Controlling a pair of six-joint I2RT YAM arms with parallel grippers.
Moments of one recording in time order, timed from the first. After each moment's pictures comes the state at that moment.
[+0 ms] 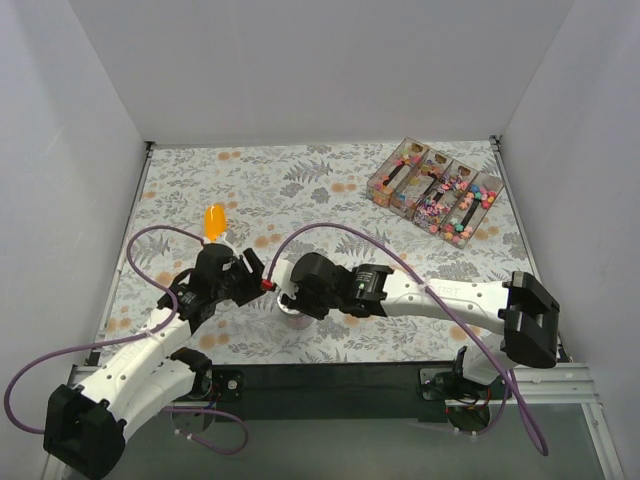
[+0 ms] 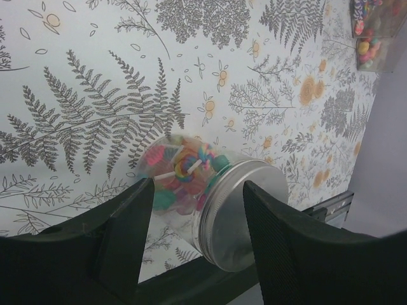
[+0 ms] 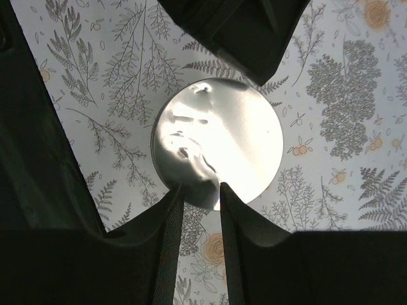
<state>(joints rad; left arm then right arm) -0.46 0.84 0.52 -0.38 0.16 -0.92 1.27 1.52 1.17 -0.46 0.07 -0.15</state>
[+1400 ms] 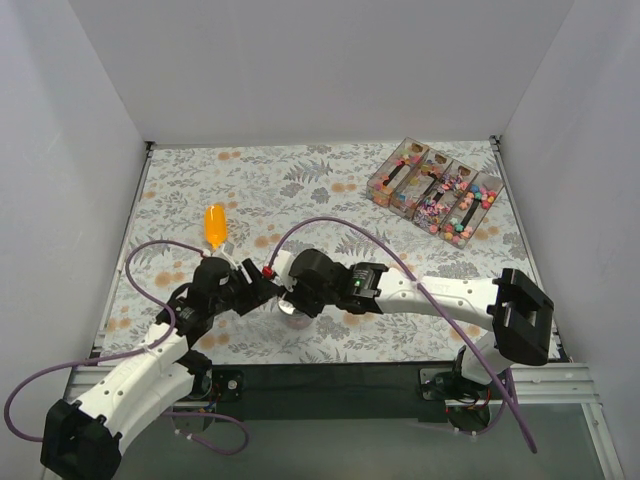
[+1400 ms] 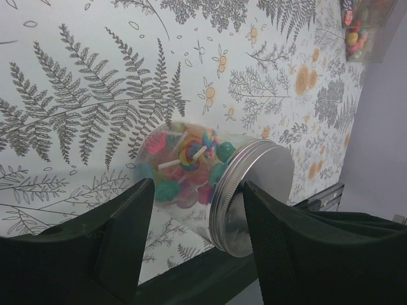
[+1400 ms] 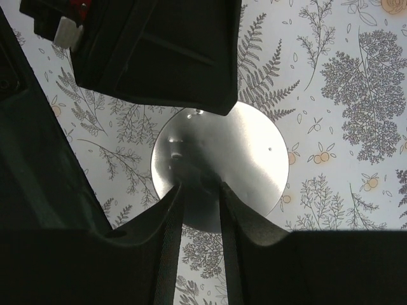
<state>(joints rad) -0.47 0.72 0.39 -0.32 0.18 -0.95 1.24 1.56 1.14 -0.38 0.04 -0.01</state>
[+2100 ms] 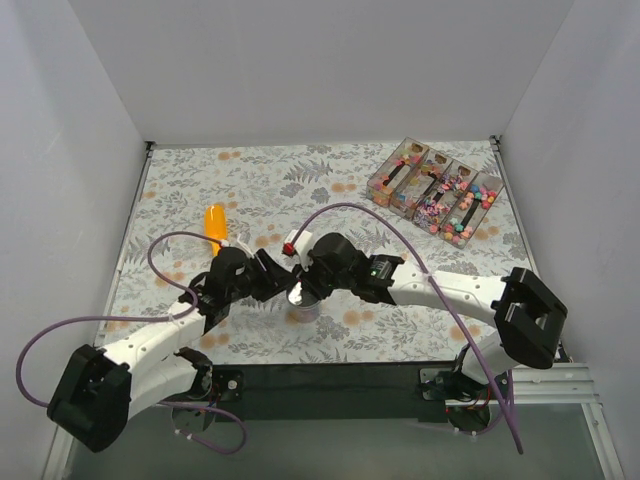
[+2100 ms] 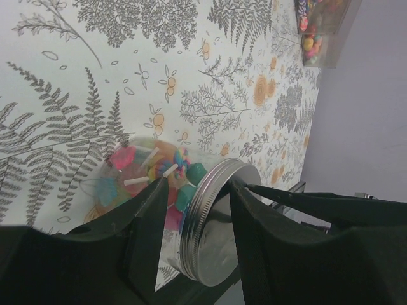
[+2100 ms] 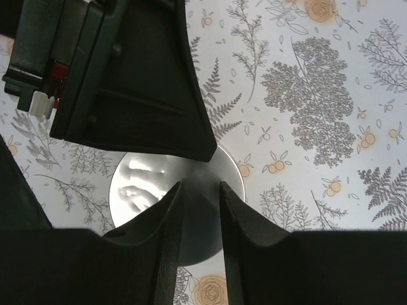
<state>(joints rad) -0.52 1.00 0.37 0.03 0.22 -1.06 1.09 1.52 1.01 -0.19 -0.02 0.00</state>
